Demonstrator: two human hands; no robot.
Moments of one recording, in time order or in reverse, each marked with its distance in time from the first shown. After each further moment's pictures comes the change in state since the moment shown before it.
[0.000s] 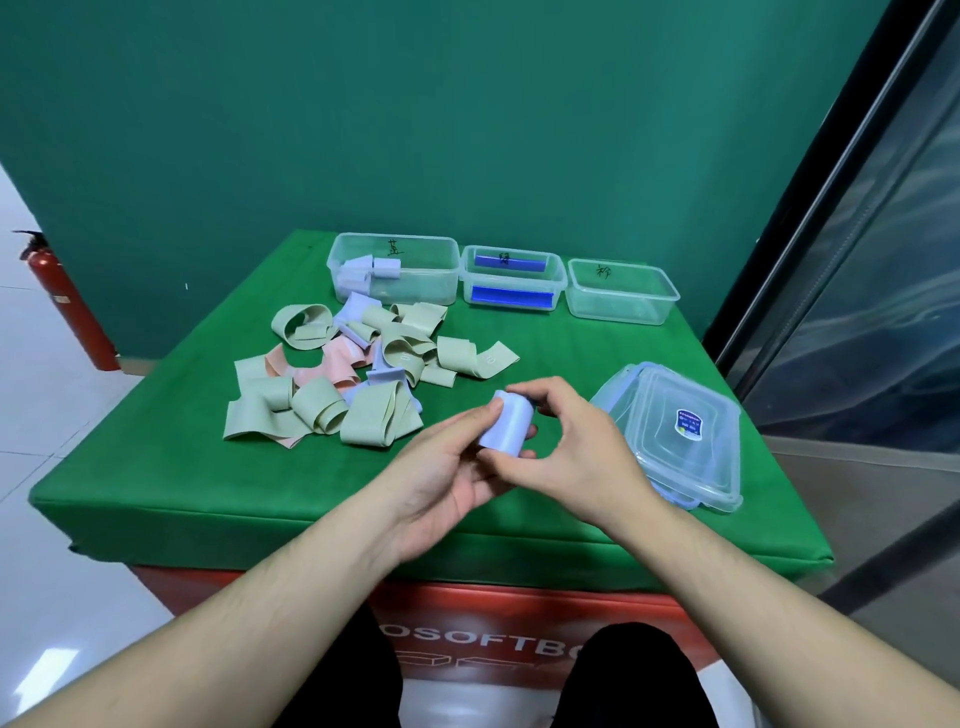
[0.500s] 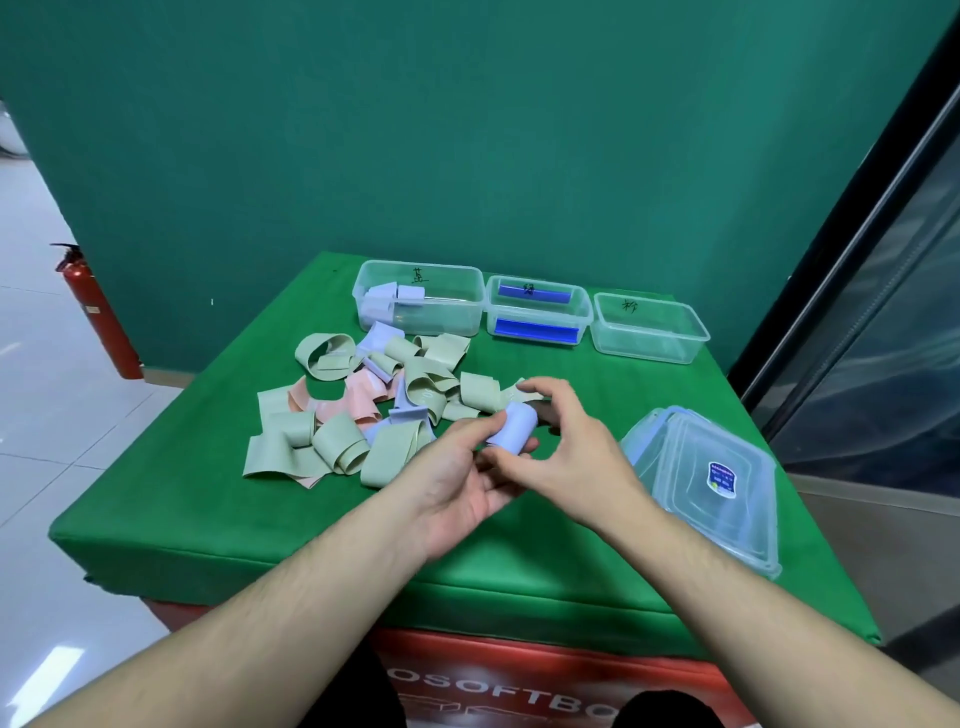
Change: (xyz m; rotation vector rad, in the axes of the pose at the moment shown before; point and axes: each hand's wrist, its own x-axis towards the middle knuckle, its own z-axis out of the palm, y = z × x) left_hand 0.032 0.039 -0.001 -0.085 0.163 -0.046; right_hand 0.057 -0.010 0.008 -0.034 -0.040 0.060
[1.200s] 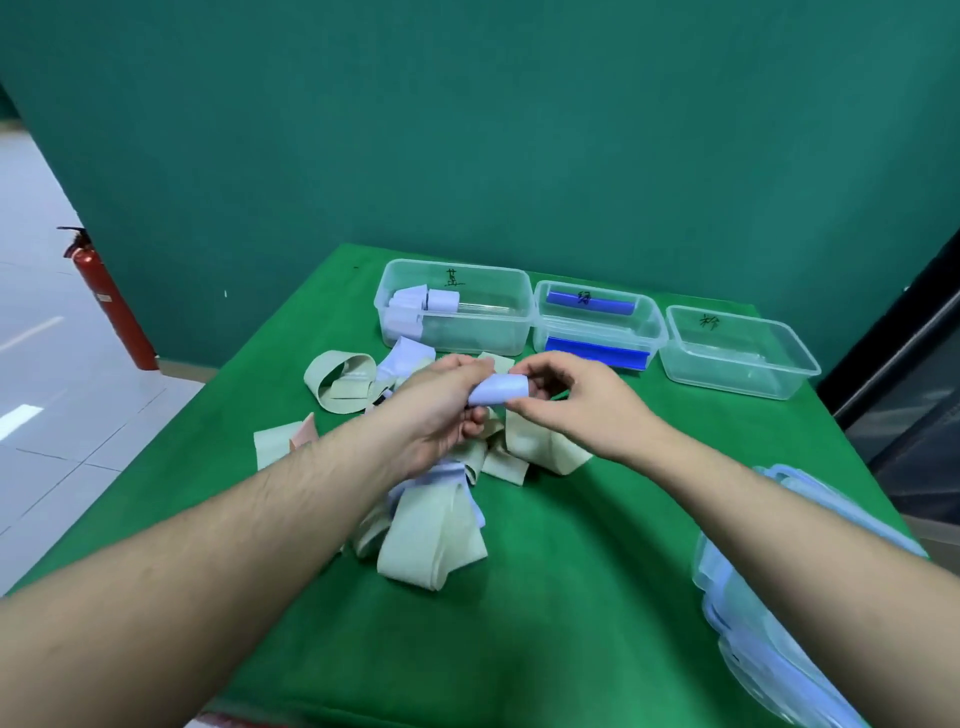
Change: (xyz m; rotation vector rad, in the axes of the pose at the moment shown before) left_hand 0.141 0.111 -0.057 0.427 0.174 0.165; right_hand 0.172 0.030 0.038 0.126 -0.213 -0.058
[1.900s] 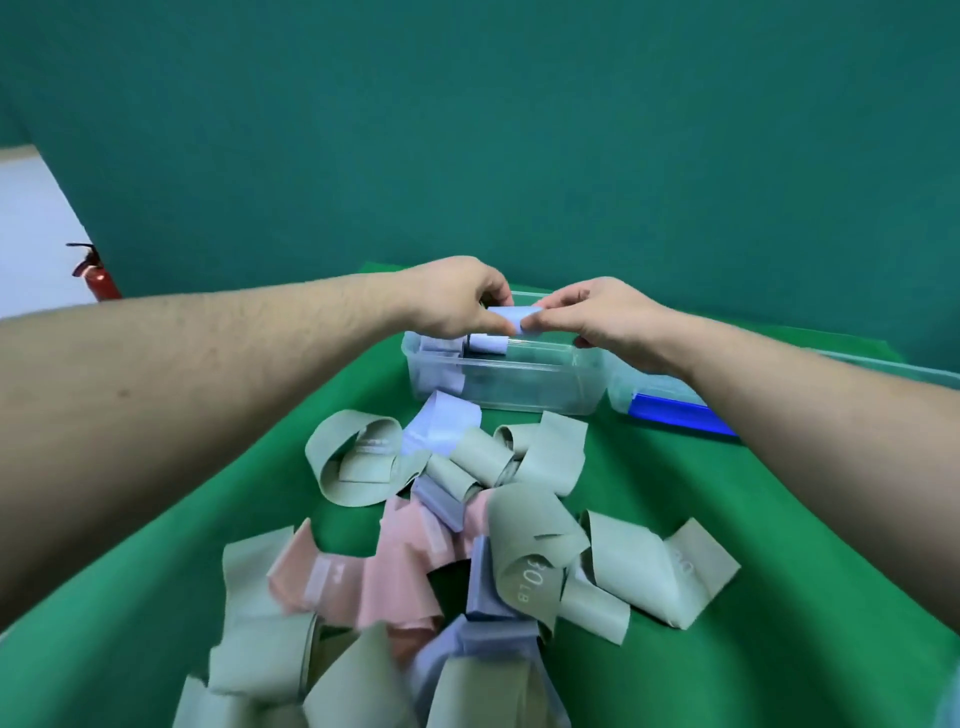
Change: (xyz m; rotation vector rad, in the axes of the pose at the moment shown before) left_hand 0.185 0.118 -0.081 1.490 -0.089 0.466; right_hand 0.226 0.035 0.001 0.074 -0.085 0.208
